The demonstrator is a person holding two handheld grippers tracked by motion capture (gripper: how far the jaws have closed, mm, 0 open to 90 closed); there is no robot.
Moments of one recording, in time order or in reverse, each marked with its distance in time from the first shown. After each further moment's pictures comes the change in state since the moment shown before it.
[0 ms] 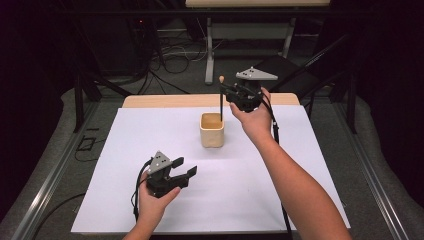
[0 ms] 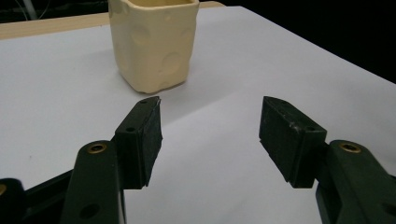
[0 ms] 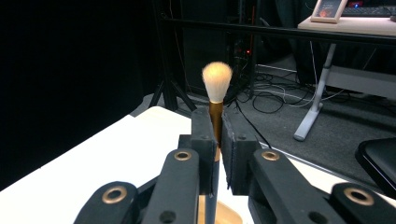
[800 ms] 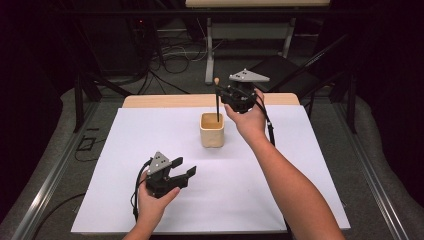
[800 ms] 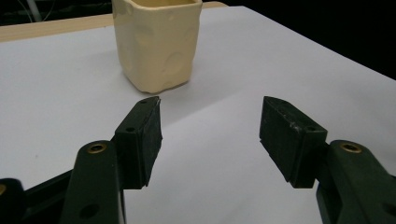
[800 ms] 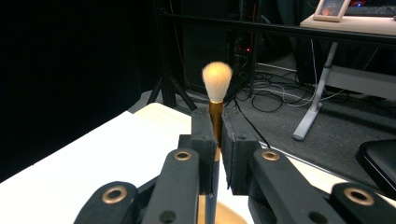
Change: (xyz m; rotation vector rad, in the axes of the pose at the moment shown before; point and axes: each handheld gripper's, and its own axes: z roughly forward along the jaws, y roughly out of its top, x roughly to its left) left arm 0.001 -0.001 -0.001 0.000 0.009 0.007; right arm 0.007 -0.006 0.014 0.013 -0.004 -0.021
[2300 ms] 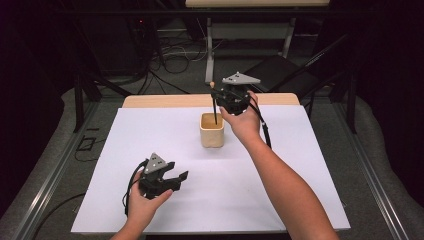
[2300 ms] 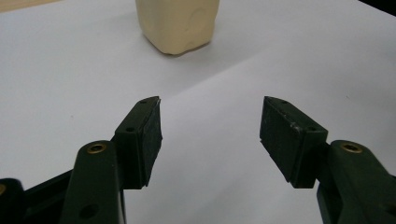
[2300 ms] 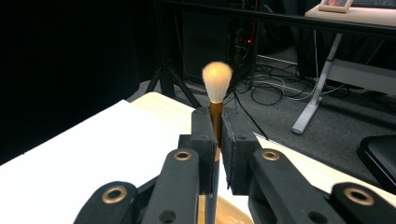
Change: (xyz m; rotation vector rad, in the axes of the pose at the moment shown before) left arm 0.014 -0.005 -0.010 0.146 0.051 0.041; right arm 0.004 -0.010 0.018 0.040 -0.004 -0.028
